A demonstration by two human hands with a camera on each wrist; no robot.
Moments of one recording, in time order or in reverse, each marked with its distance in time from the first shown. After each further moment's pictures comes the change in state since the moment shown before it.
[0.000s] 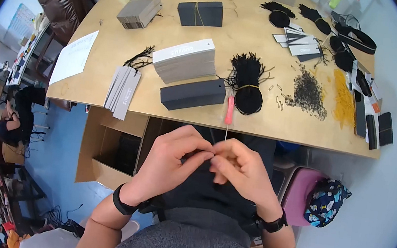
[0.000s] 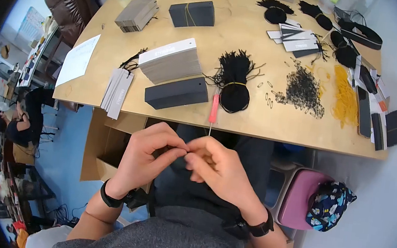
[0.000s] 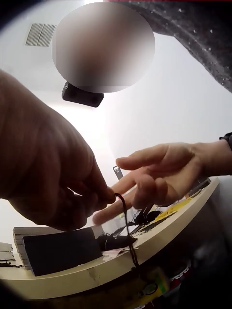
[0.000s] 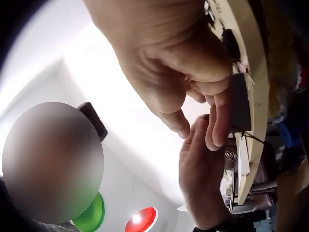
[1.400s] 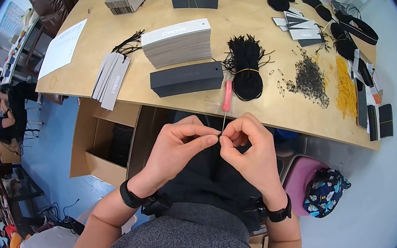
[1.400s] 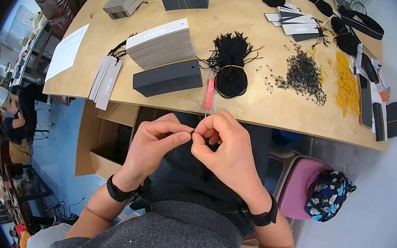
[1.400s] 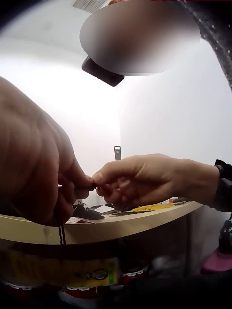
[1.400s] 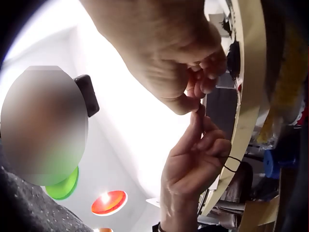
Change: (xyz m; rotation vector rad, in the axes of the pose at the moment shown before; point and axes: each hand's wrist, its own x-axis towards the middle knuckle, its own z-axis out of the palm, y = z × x) left_hand -0.005 -0.046 0.037 -0.580 0.035 -0.314; right_hand 0.015 0.013 -0.013 -0.614 0.364 -0.283
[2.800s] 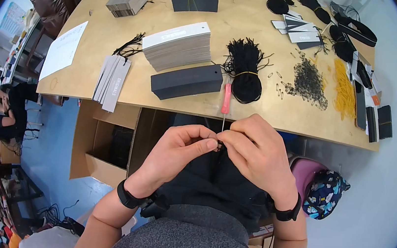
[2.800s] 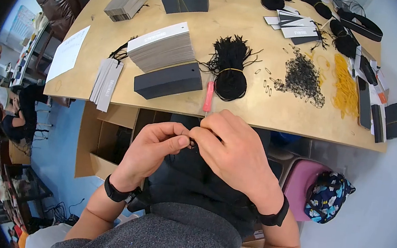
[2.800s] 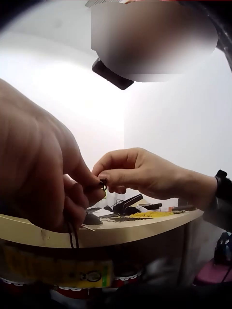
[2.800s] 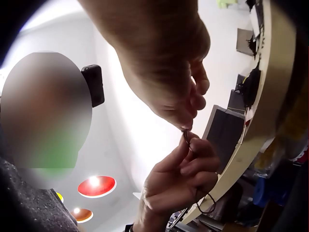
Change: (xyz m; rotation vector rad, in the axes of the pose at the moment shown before) left_hand -0.001 0.011 -0.003 -0.296 -0.151 -0.214; right_hand 0.009 -0.009 -0.023 -0.509 -0.082 -0.559
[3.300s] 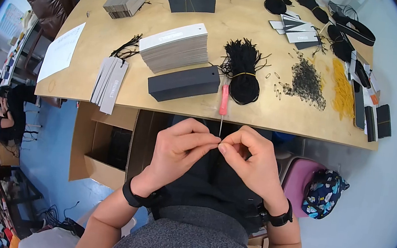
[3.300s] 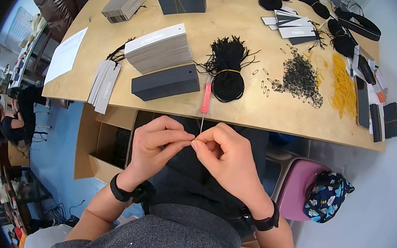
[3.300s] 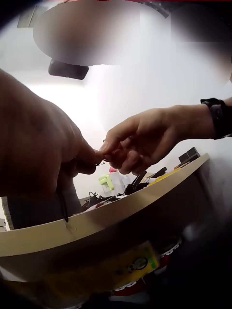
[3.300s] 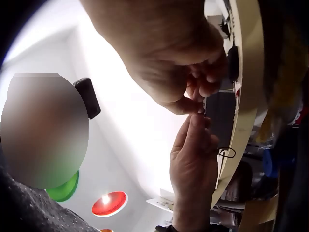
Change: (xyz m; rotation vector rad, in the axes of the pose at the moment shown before) left_hand 0.007 -0.002 0.002 0.852 0.154 0.616; right_hand -0.018 -0.009 0.010 0.539 -0.050 0.617
